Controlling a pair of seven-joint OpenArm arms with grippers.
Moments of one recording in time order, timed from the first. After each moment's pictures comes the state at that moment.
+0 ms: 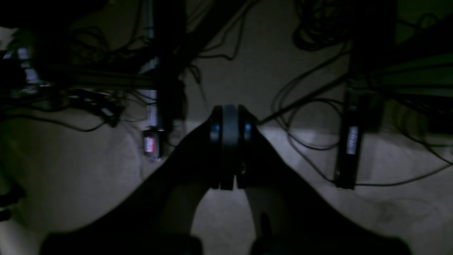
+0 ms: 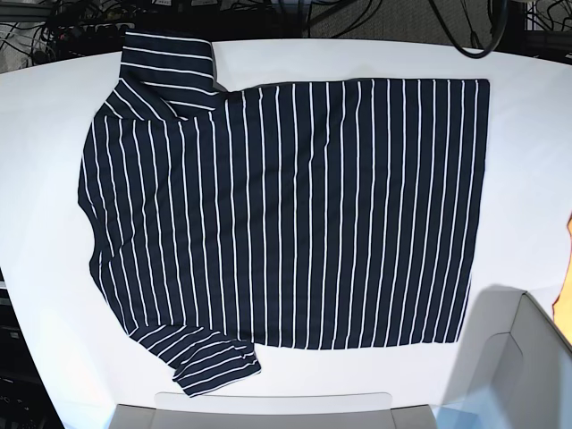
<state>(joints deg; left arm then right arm) 72.7 -5.6 -15.6 96.0 -0.5 3.3 1.7 -66.9 26.5 -10.7 96.9 3.6 4.3 -5.4</state>
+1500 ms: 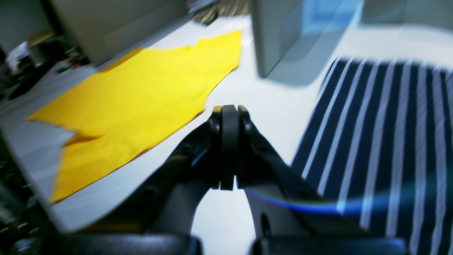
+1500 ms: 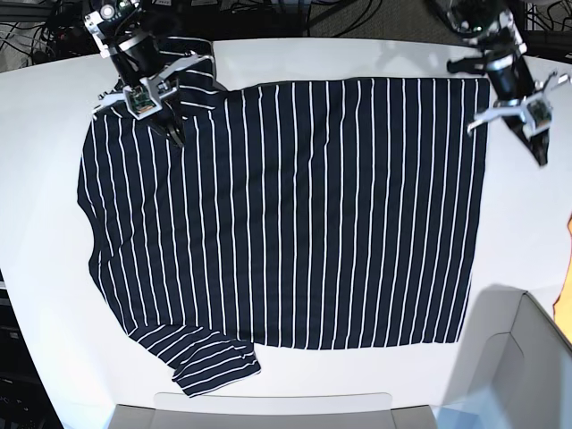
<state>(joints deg) 30.5 3.1 -31.9 117.5 -0.5 2.9 5.3 -39.1 22.6 -4.5 120.2 5.4 4.9 -5.2</state>
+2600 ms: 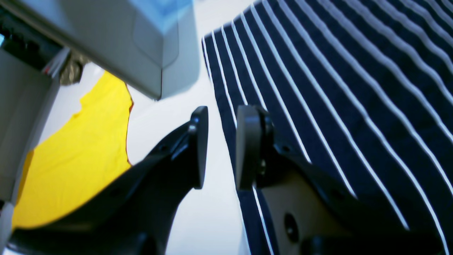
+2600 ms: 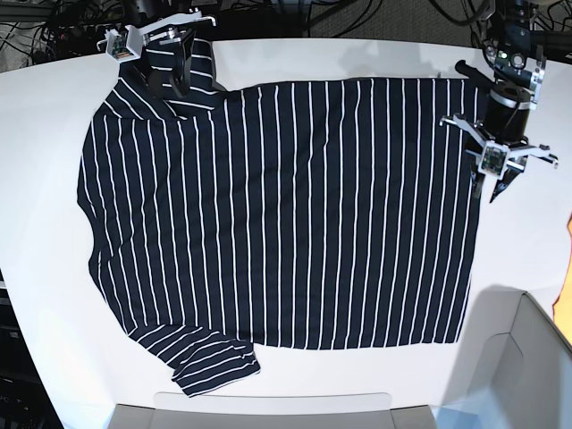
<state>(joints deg) 28.6 -26.0 -15.7 117.4 -0.1 -12.5 22.2 -56.5 10.2 1.4 120.1 14.6 5.1 7.3</state>
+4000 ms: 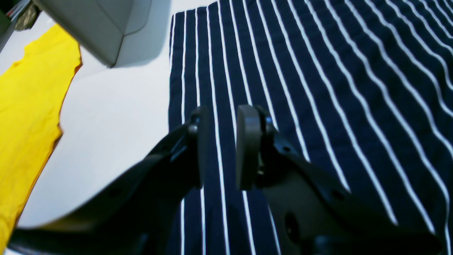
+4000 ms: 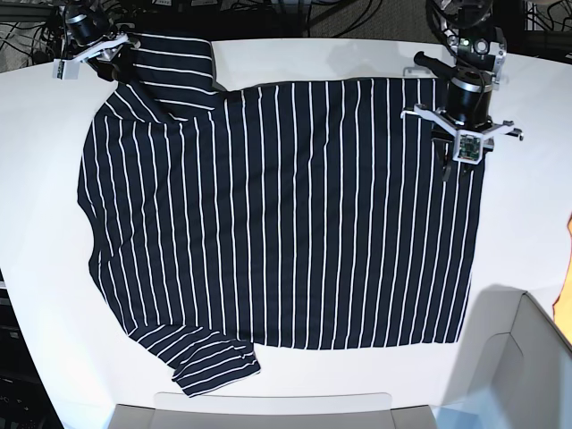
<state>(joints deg) 30.5 -10.4 -14.2 117.5 -0.1 -11.7 21.8 -48.0 23.8 14.2 96.2 48.1 12.3 -12.7</state>
